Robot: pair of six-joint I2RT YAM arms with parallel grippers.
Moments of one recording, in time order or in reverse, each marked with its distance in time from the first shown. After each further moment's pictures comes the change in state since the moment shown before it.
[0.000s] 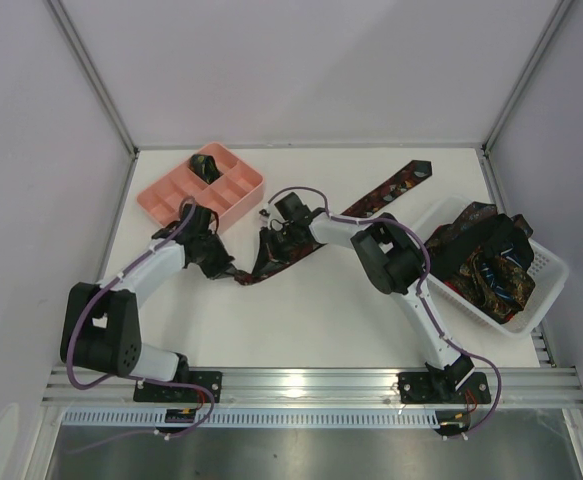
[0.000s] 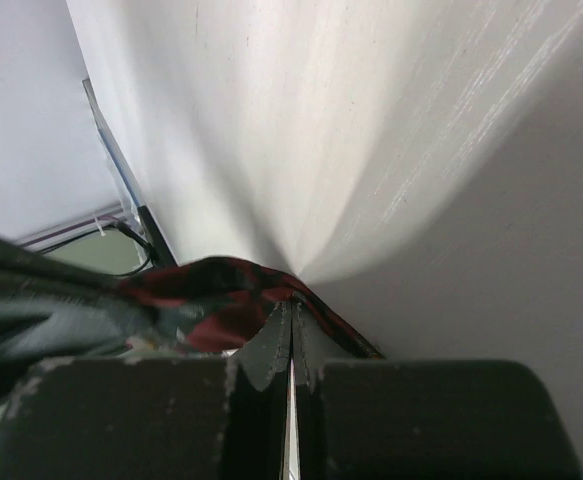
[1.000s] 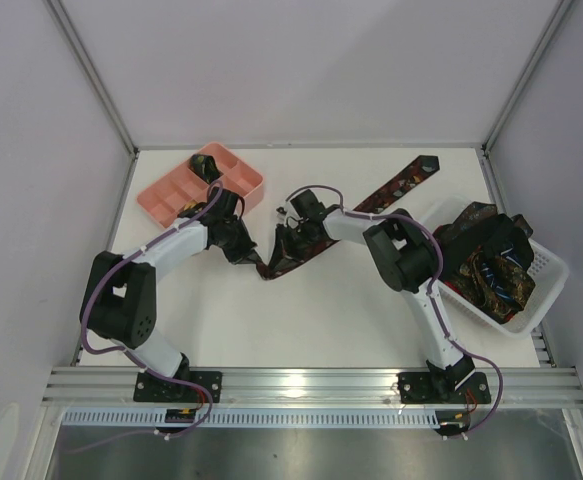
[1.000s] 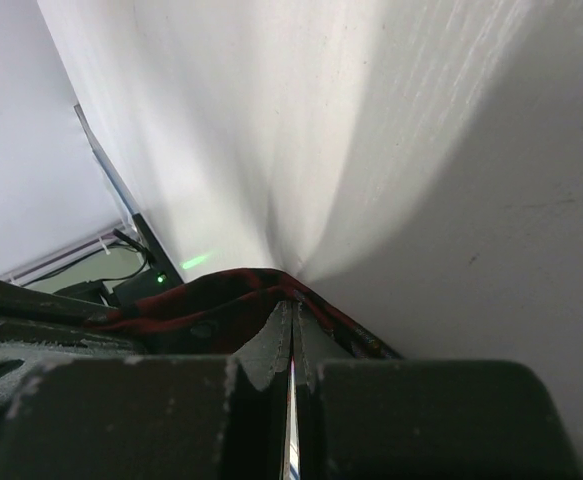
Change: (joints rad) left arm -0.133 0.192 0.207 0.008 0.034 -0.041; right arm -0.069 -0.084 -0.114 -0.030 0.027 0.010
